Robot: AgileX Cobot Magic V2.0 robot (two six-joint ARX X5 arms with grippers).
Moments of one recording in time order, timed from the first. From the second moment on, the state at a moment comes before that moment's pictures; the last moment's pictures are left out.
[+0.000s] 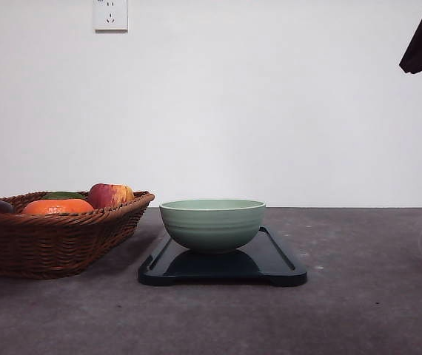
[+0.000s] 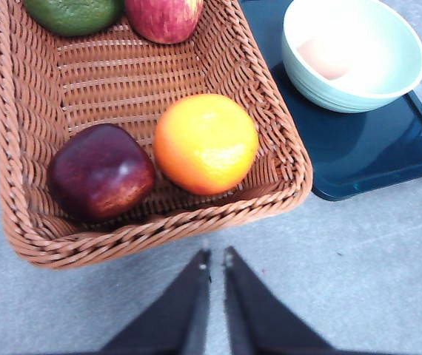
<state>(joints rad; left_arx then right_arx) -0.40 0.64 0.61 -0.64 0.02 -0.17 0.58 0.68 0.68 -0.53 0.03 0.07</state>
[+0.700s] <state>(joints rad) -0.27 0.46 0.44 -0.42 0.01 -0.06 0.58 0.67 0.68 -0.52 0.03 0.07</state>
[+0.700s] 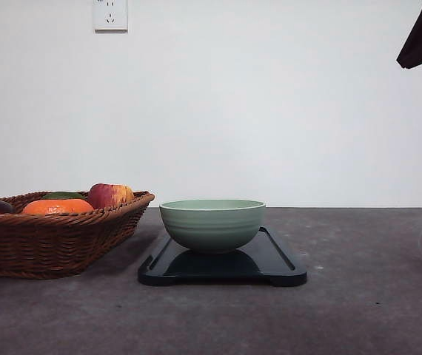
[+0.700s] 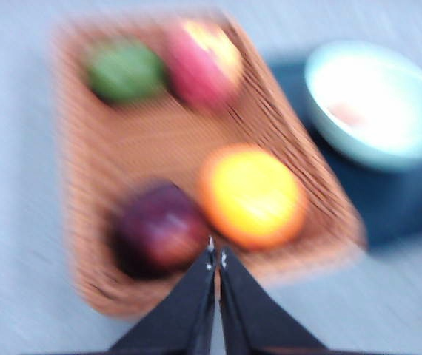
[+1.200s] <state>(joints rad) -0.06 0.01 0.03 -0.18 0.00 -0.04 0.58 0.67 0.68 -0.52 0.03 0.07</state>
